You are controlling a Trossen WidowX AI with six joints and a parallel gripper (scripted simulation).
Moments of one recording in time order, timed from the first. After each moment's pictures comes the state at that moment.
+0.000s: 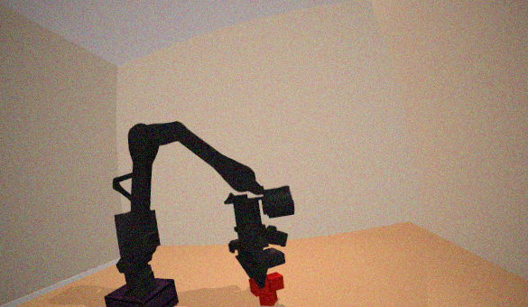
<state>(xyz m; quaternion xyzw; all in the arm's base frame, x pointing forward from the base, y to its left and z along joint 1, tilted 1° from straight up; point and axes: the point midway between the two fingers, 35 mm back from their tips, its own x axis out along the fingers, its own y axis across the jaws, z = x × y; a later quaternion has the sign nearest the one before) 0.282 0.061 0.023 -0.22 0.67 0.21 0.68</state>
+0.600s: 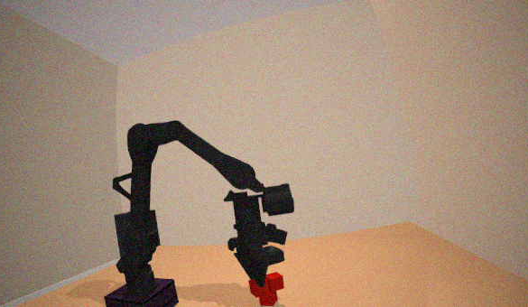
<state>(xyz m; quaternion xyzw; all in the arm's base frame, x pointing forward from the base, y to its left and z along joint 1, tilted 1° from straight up) 0.280 0.061 0.029 -0.22 0.68 0.21 0.67</state>
